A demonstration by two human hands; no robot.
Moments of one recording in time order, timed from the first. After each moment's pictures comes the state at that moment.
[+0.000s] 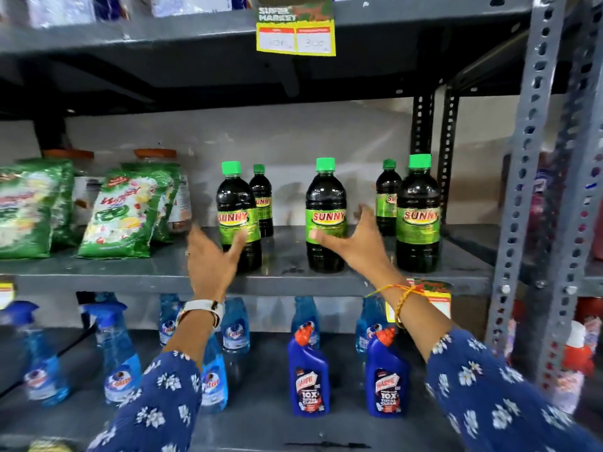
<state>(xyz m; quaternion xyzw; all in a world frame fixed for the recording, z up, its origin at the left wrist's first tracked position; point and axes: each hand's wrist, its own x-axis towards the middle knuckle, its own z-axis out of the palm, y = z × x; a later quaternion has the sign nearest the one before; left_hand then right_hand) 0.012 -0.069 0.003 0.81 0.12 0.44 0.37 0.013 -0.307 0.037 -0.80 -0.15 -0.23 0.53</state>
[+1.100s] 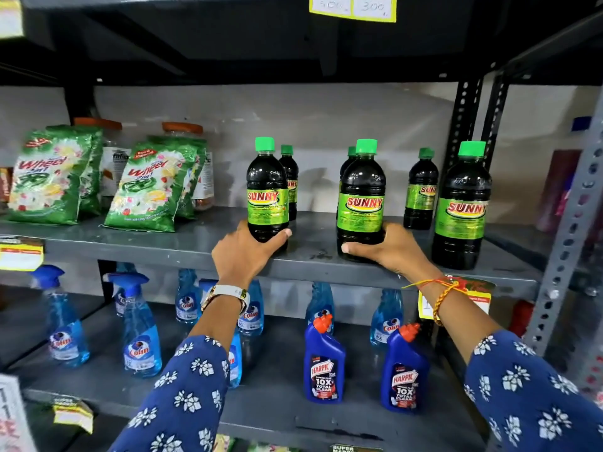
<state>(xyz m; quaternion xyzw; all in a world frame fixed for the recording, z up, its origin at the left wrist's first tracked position) 0.020 -0.061 -0.012 0.86 0.14 0.43 0.23 0.034 -0.311 0.022 -0.87 -0.17 -0.15 0.44</state>
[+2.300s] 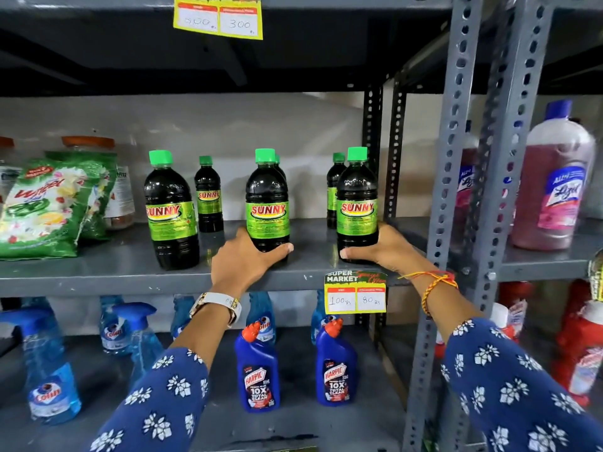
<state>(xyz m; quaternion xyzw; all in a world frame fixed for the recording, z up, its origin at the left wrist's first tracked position) 0.026 -0.196 0.004 0.90 0.03 0.34 0.27 0.029 -0.449 0.028 -0.84 -0.17 -0.14 0.49</state>
